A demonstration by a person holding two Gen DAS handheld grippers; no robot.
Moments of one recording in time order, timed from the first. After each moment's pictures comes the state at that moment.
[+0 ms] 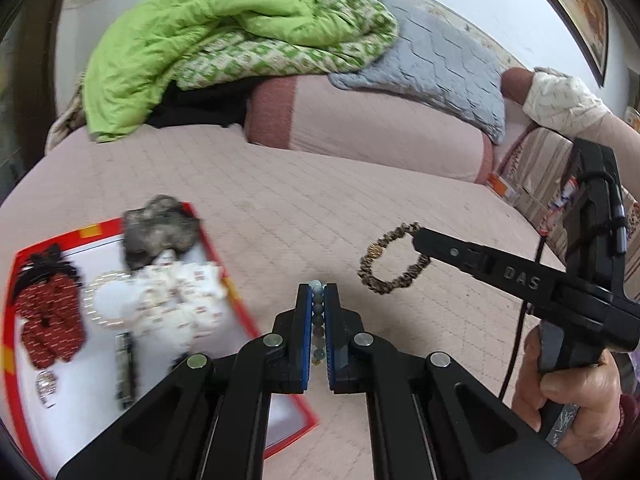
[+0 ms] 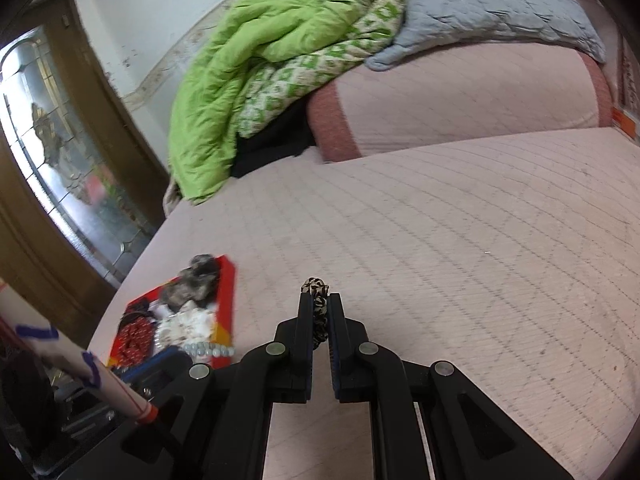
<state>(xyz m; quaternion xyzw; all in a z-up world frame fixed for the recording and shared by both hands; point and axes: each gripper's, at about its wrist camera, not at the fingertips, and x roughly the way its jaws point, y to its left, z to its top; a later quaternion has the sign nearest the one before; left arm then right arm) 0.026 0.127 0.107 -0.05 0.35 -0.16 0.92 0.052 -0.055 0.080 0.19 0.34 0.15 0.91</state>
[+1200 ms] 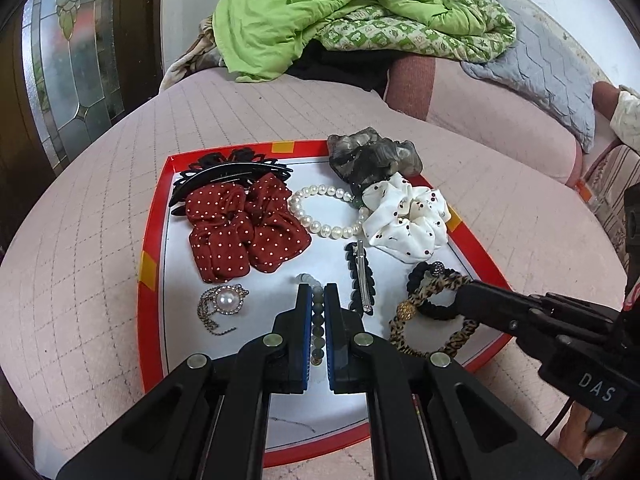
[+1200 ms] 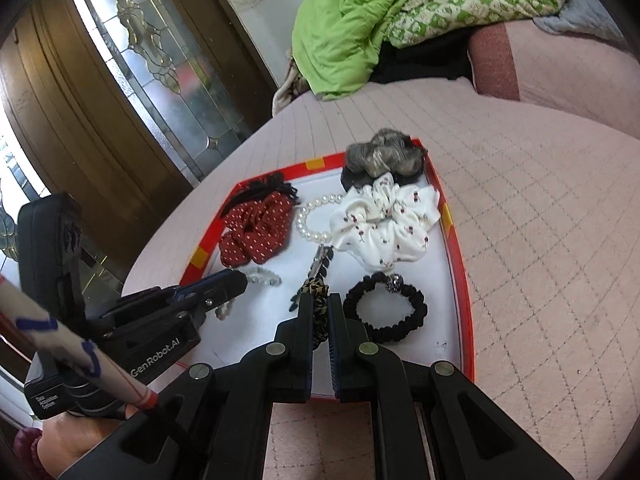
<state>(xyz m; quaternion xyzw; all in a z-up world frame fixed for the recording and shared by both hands) -0.008 0.270 0.069 -0.05 0.41 -0.02 0.91 0.015 0.120 0.051 0.11 0.40 0.30 0.86</state>
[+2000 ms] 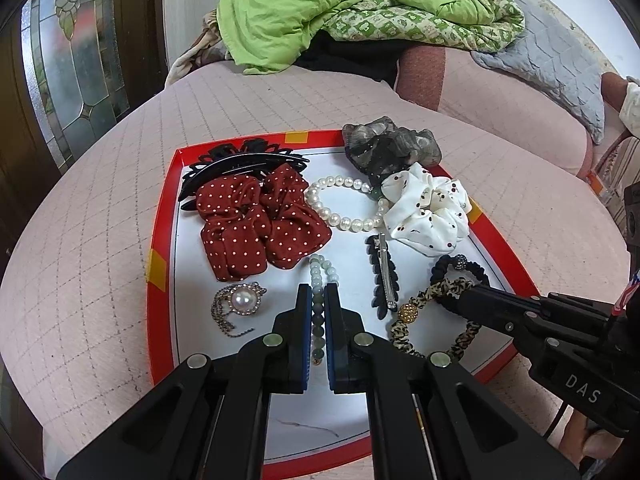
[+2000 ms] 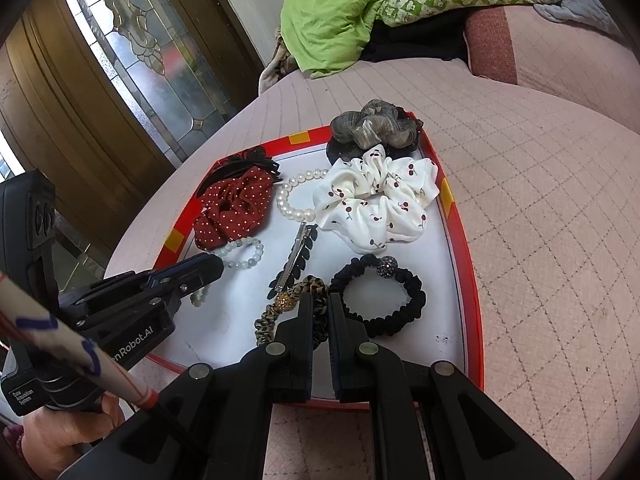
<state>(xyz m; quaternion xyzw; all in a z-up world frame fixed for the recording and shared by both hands) 0.000 0.280 0.061 -0.04 0.42 0.00 0.91 0.025 0.131 0.034 0.08 0.43 0.28 0.85</state>
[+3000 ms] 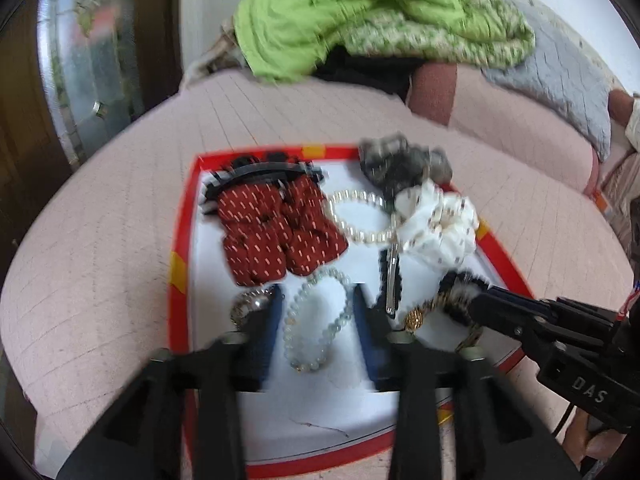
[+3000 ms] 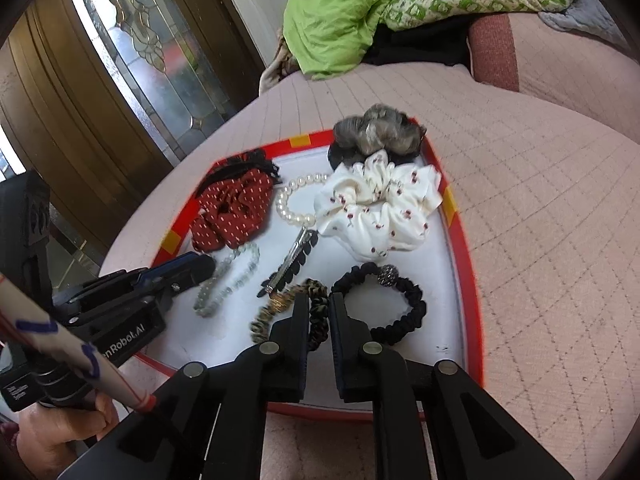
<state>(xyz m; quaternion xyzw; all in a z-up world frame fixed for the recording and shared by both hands) -0.011 0.290 0.072 -0.06 0.38 0.02 0.92 0.023 0.129 0.043 0.08 0.41 0.28 0.86</state>
